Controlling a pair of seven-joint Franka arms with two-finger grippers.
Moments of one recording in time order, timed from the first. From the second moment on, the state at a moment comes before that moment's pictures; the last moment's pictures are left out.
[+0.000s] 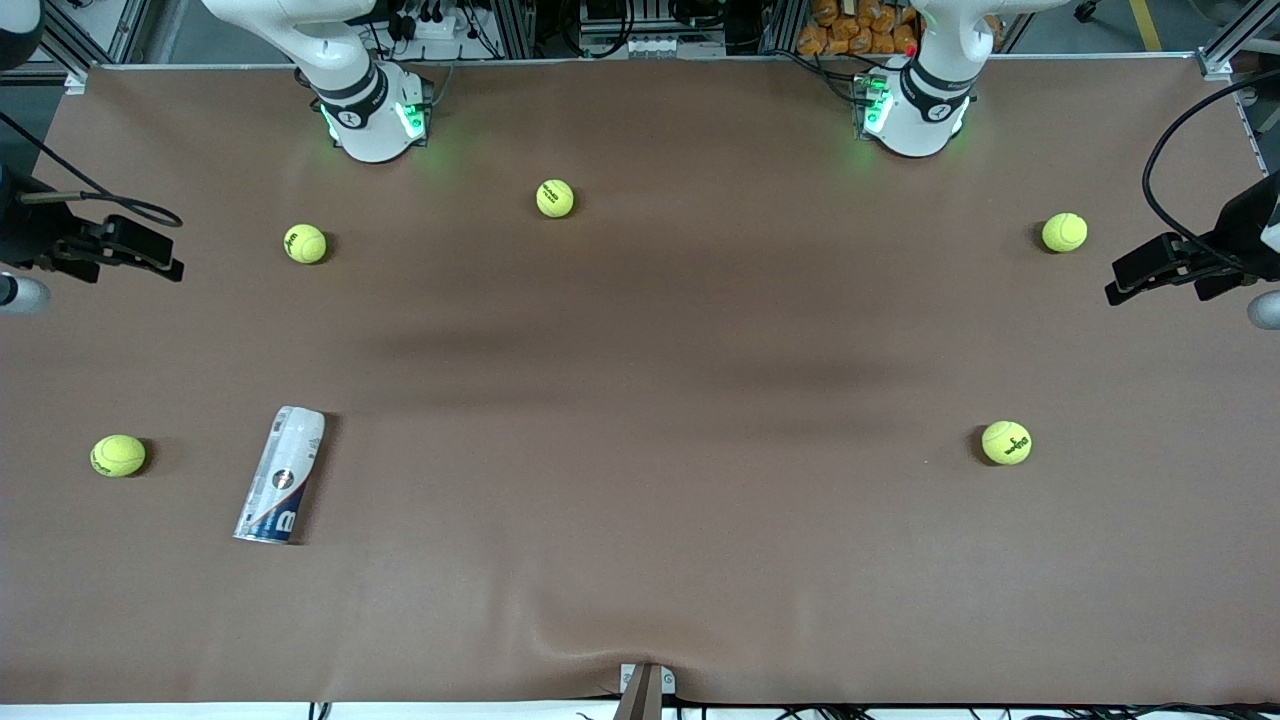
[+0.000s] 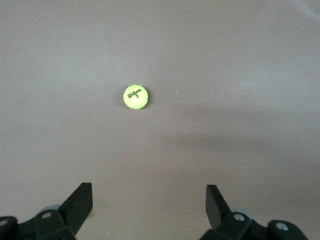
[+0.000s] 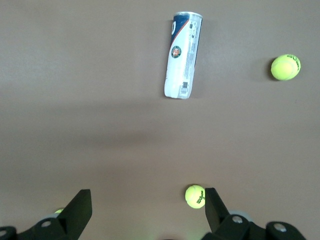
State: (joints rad) left arm 0.03 0.09 -0.05 -1.46 -0.03 1.55 -0.08; right arm 0.05 0.05 -0.07 -1.51 0.05 1.46 0.01
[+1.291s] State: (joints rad) left arm 0.04 0.09 -0.08 -1.46 -0.03 1.55 -0.07; right arm 0.03 0.03 -0.04 -1.51 0.01 1.44 0.03
